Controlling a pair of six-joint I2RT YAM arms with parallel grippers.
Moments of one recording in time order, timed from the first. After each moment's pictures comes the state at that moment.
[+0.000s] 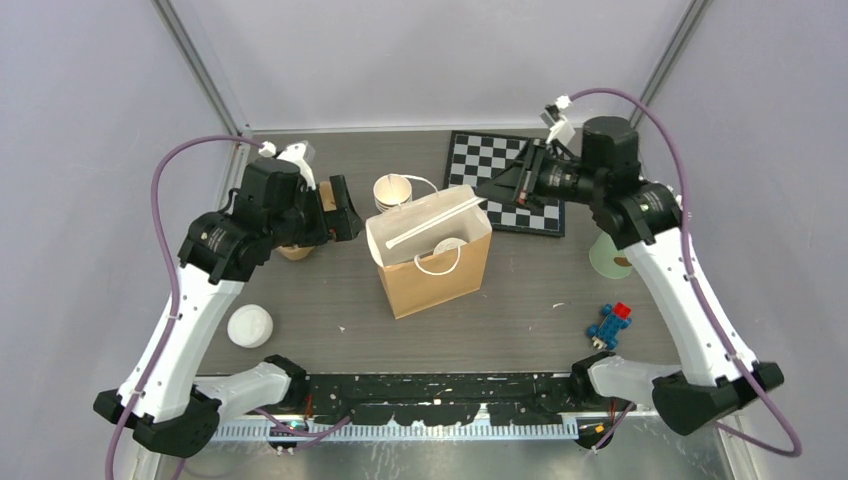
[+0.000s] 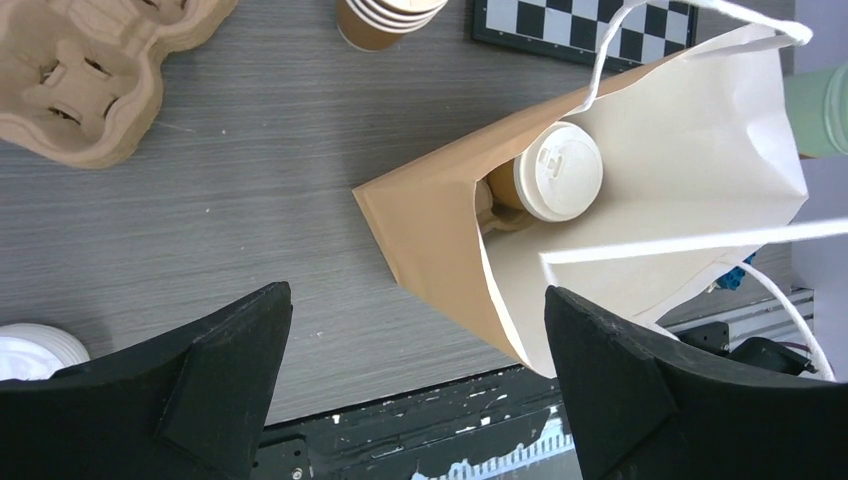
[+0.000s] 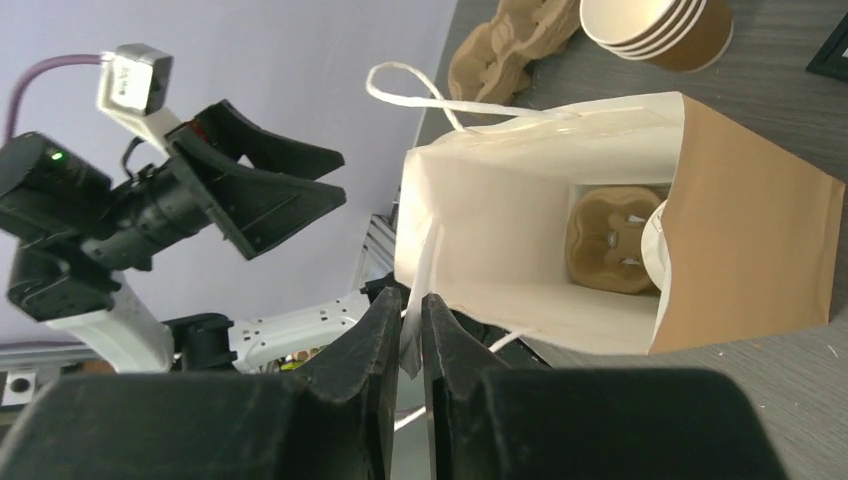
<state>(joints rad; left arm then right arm) -0.49 1.09 1.53 -1.12 -0.05 -0.52 0.33 1.16 1.50 -0.69 -0.64 0.78</state>
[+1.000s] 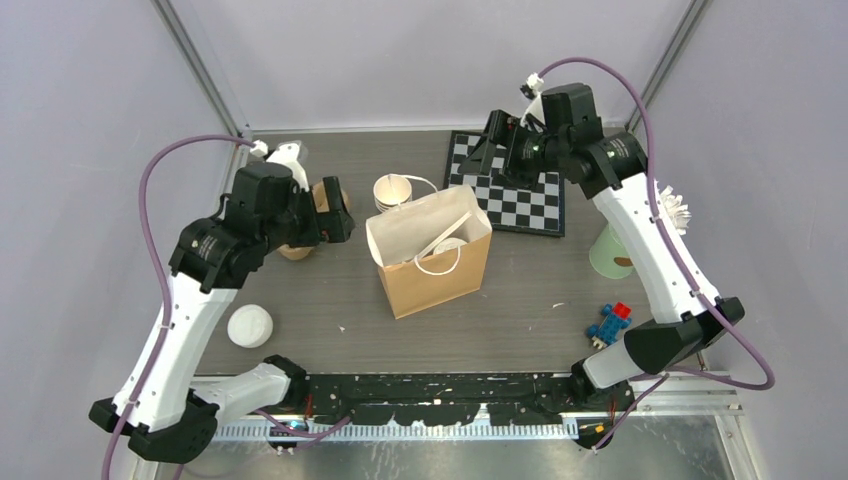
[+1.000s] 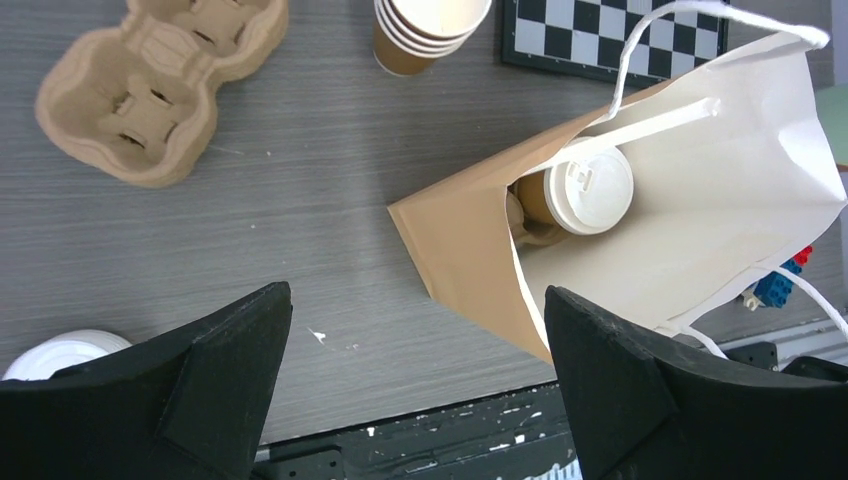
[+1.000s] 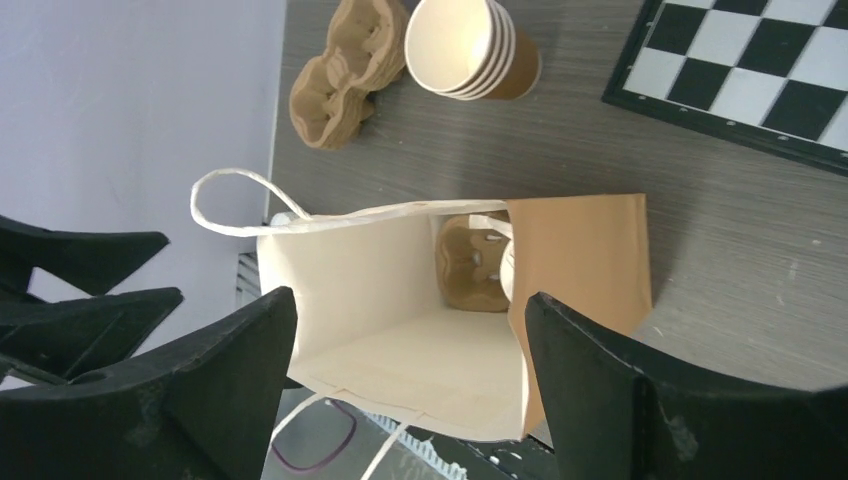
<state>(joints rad) -0.49 1.05 1.51 -1.12 -0.11 -0.47 0.42 1.49 1.80 -0.94 -0.37 0.62</state>
